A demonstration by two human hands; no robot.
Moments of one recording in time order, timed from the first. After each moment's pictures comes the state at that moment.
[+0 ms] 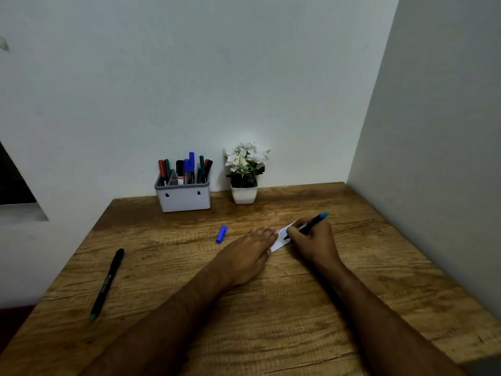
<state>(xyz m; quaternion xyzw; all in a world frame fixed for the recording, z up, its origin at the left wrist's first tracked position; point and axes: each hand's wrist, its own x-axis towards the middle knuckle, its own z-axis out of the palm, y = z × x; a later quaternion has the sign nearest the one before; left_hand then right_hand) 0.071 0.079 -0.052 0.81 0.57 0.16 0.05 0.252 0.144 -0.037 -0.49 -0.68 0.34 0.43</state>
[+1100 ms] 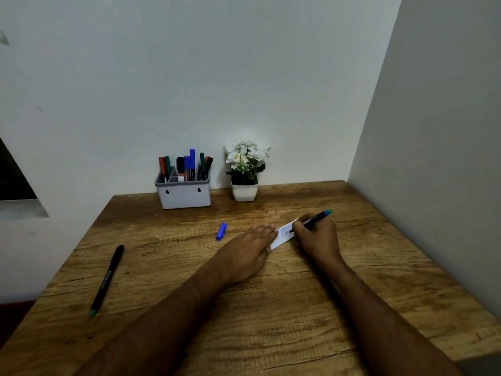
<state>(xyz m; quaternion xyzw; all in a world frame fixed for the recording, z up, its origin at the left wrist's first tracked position) 0.070 0.082 -0.055 0.81 0.56 0.16 0.05 0.251 0.150 -0.039 -0.54 -0.64 0.32 0.44</state>
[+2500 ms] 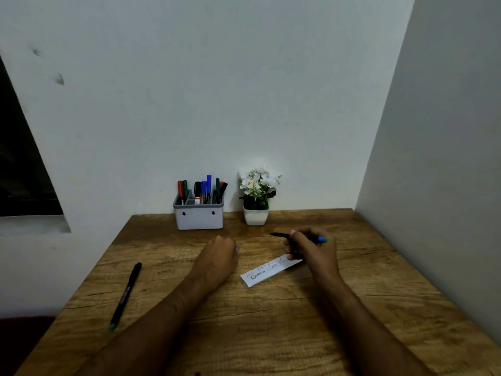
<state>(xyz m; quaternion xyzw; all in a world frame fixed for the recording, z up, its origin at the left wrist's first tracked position) 0.013 0.069 -0.025 0.61 0.77 0.18 -0.01 0.231 0.128 -0.011 -0.35 -0.56 0.51 0.55</state>
